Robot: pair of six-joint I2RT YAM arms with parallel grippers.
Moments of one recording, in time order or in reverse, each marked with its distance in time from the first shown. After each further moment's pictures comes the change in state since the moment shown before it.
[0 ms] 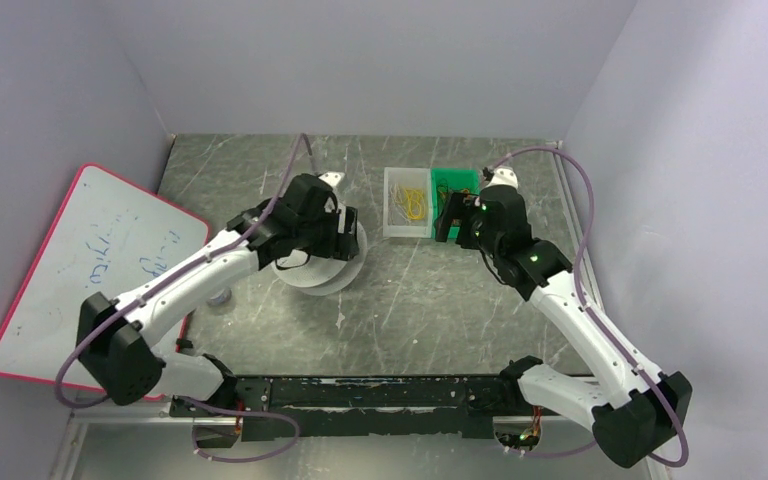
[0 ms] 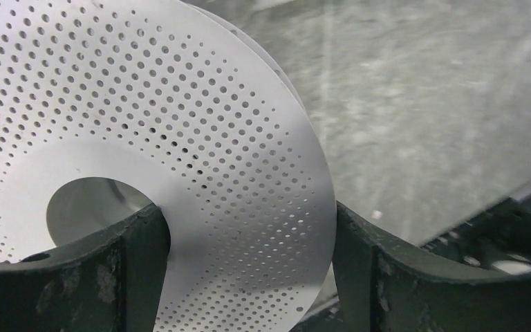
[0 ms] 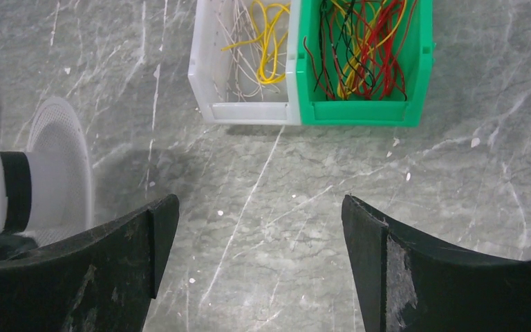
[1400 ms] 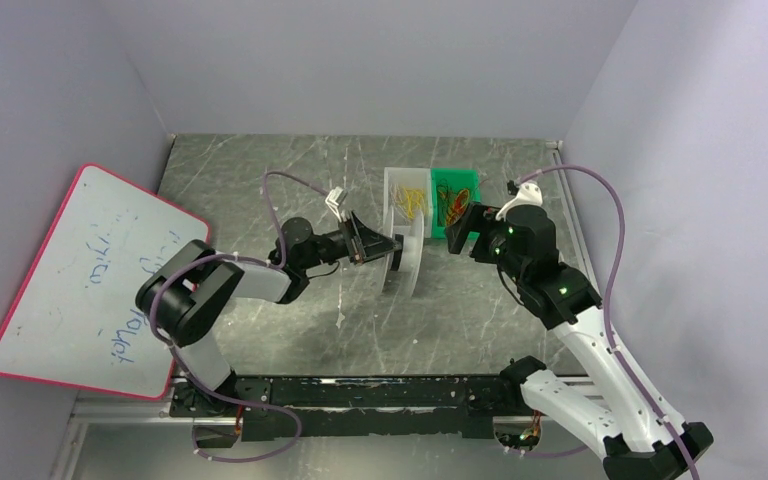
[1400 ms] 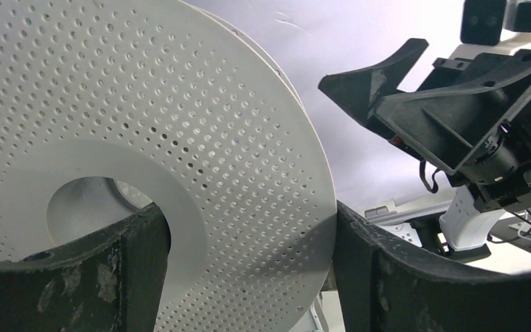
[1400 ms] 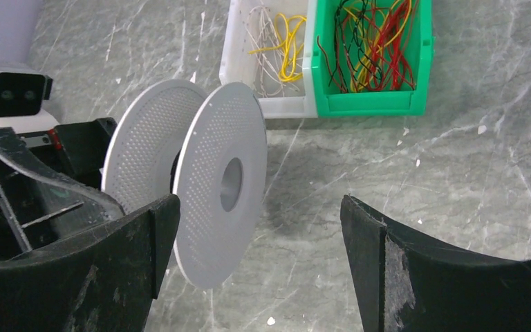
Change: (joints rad) left arm 0.069 0.309 -0.537 1.780 0.679 -0.753; right arm 0.000 -0.213 -0.036 -0.076 -0.031 0.054
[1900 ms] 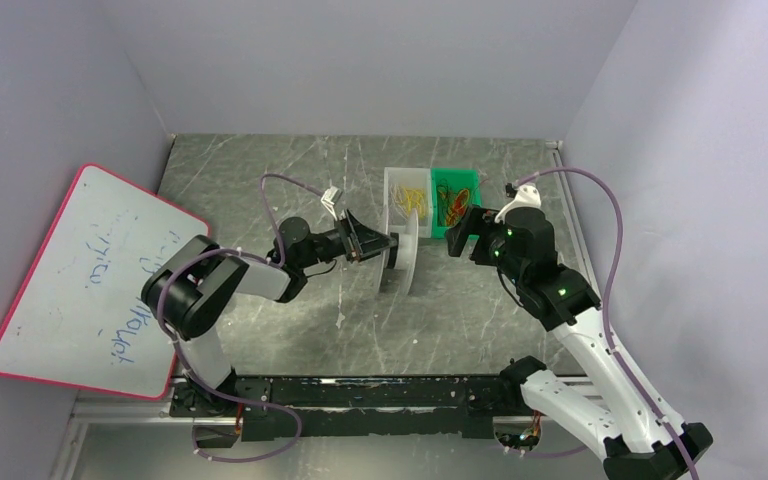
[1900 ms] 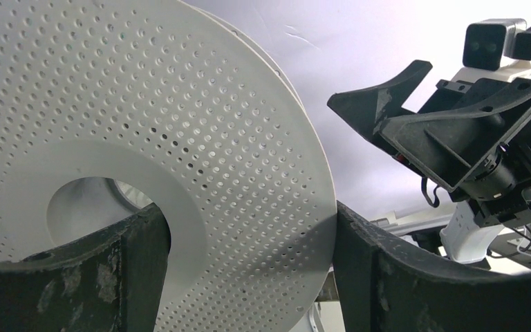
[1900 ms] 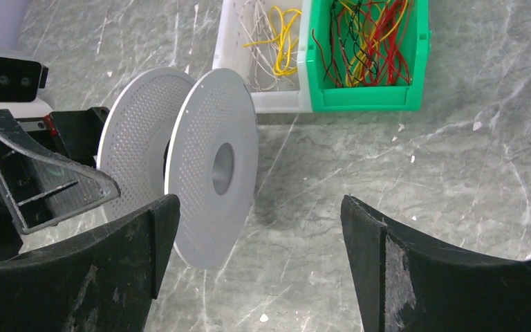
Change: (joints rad) left arm 0.034 0.061 -0.007 0.054 0.002 -0.033; right arm 0.000 -0.009 -0.020 -0.004 0.000 -0.016
